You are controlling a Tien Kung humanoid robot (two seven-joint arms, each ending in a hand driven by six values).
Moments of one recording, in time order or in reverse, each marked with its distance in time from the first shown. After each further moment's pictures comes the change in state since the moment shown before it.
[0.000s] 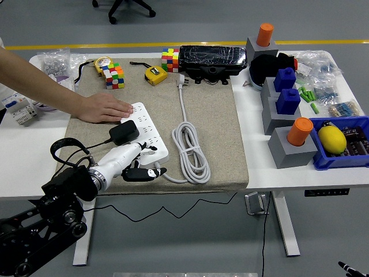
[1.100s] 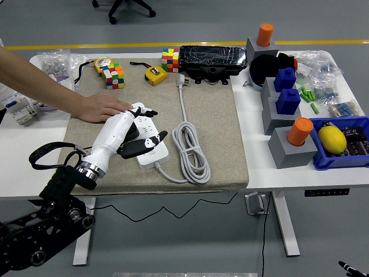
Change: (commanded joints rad) left arm -0.004 -0.019 0.016 0.066 -0.041 0.461 -0.386; right arm 0.003 0.001 0.008 -0.003 0.000 -0.001 0.001
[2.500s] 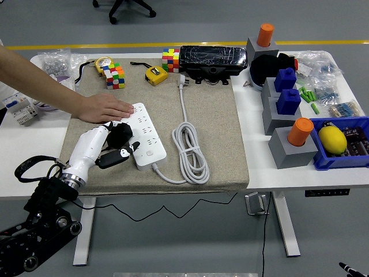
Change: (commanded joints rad) left arm 0.048 0.007 -0.023 0.189 0.009 0.028 0.052; right arm -0.001 -0.005 -0.012 -0.003 0.000 0.001 -0.002
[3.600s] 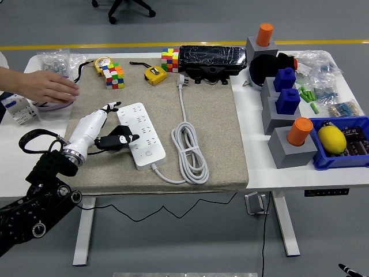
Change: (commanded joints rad) left arm -0.112 -0.051 -0.098 0.161 -0.038 -0.075 -0.077; right arm -0.003 0.007 0.007 -0.004 0.002 0.001 -0.001
